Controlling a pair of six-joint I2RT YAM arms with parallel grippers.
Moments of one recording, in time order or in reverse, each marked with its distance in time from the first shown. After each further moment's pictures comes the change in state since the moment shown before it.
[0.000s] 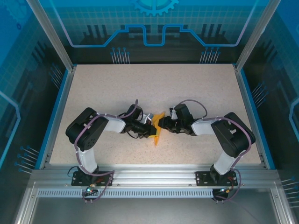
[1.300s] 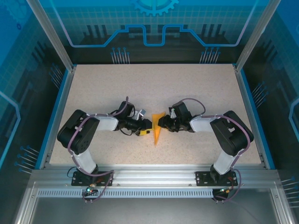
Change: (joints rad) left arm 0.116 -0.098 -0.026 -0.104 0.003 0.022; right arm 0.002 0.029 0.075 -0.132 0.003 0.008
